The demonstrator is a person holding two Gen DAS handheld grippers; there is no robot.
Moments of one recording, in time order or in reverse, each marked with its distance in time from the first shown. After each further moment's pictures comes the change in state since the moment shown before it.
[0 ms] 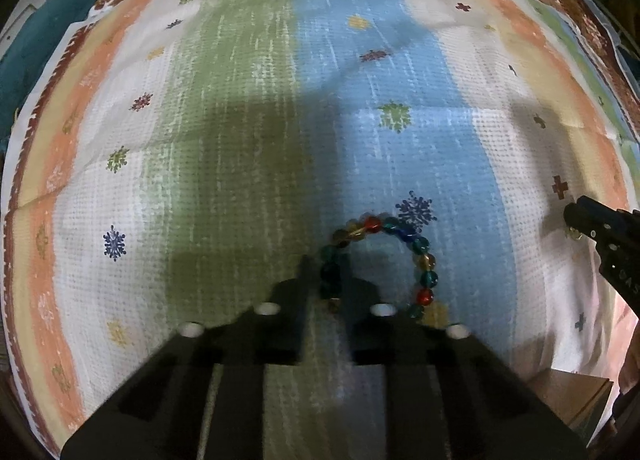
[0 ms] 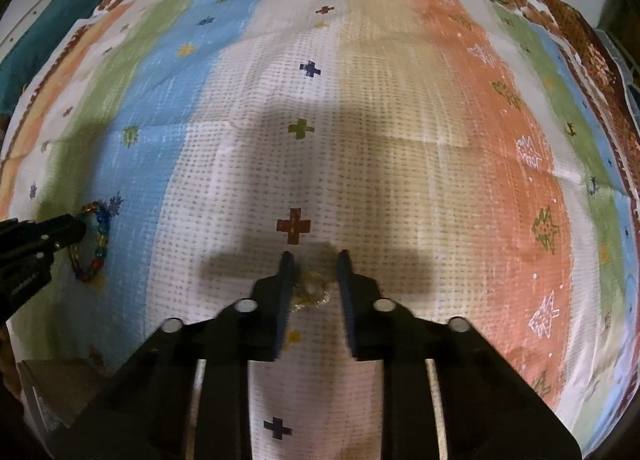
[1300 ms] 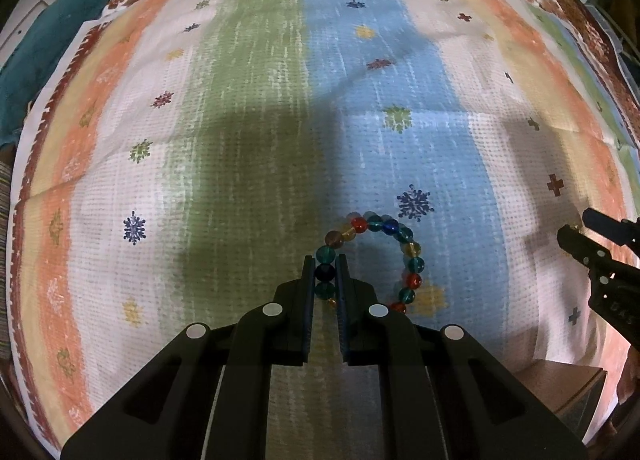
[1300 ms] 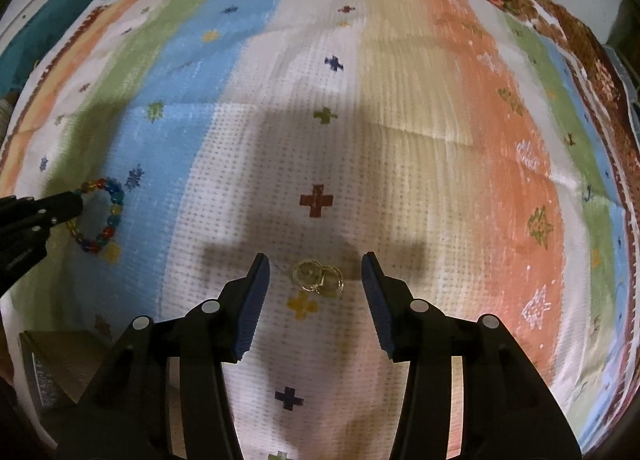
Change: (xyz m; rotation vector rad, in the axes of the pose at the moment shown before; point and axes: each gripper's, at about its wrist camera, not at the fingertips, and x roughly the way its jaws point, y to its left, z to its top) left arm -0.018 0.004 -0.010 -0.023 -0.020 0.018; right arm -0.012 0.011 -0.010 -0.057 0.024 -0.002
